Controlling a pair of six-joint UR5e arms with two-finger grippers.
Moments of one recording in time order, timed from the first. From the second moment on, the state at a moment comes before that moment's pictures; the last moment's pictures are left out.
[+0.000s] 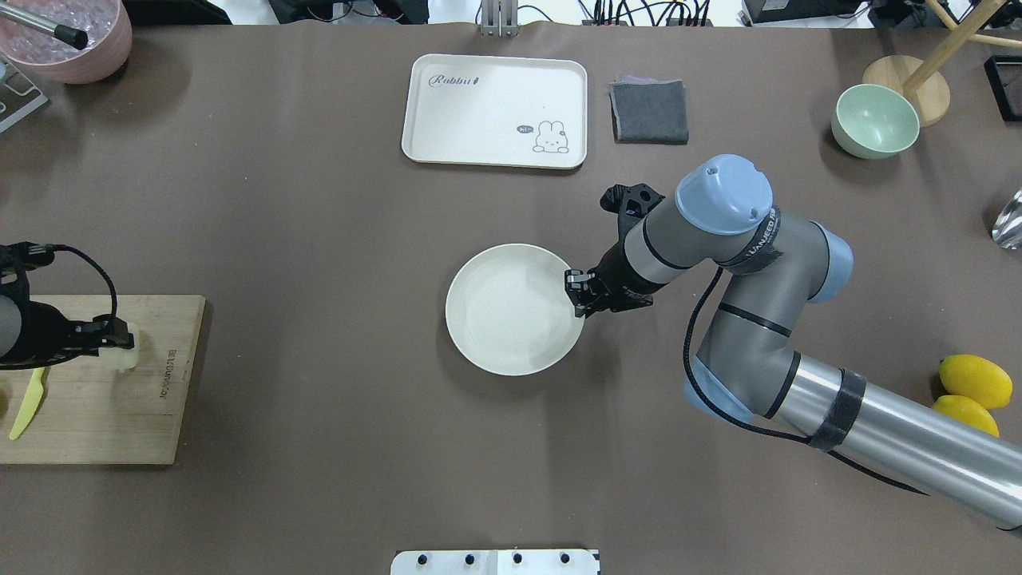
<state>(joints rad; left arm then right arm) -0.73 -1.37 -1.83 -2.32 -1.94 -1.30 0.61 -1.07 1.56 -1.04 2.15 1.32</state>
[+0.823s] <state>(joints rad) -0.74 -1.37 -1.86 -2.34 -1.95 -1.31 0.65 -1.06 1.58 -1.04 2.16 1.32</state>
